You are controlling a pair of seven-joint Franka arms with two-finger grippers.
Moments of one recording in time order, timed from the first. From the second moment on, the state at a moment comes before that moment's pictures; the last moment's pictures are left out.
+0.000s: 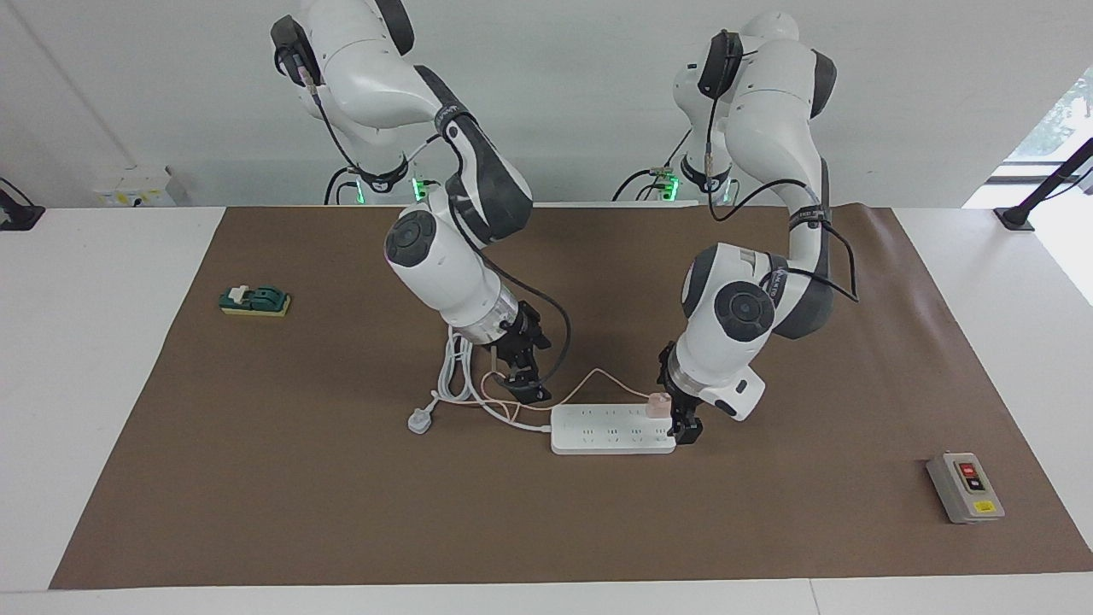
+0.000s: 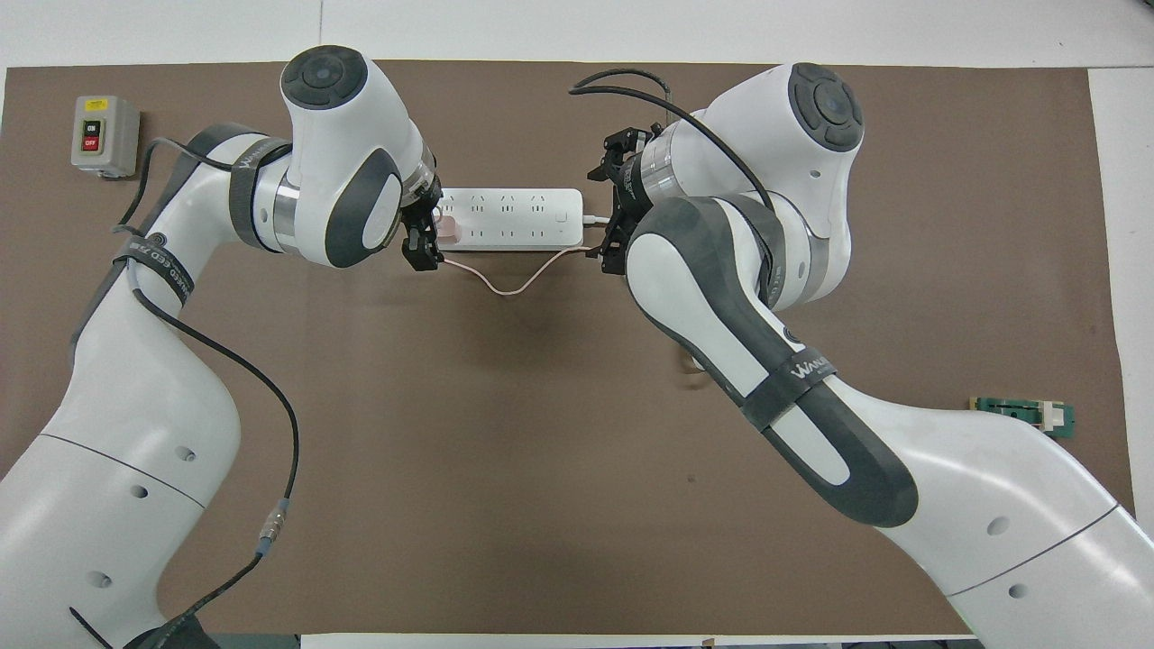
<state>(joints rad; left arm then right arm) -0.28 0.66 -0.14 -1.35 0.02 1.95 -1.94 0.24 0.53 0.20 -1.45 0.37 2.18 1.83</state>
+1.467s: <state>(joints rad) -0.28 0.65 -0.15 -1.36 0.02 1.96 -1.94 0.28 0.76 0.19 -1.16 0.22 2.01 1.83</state>
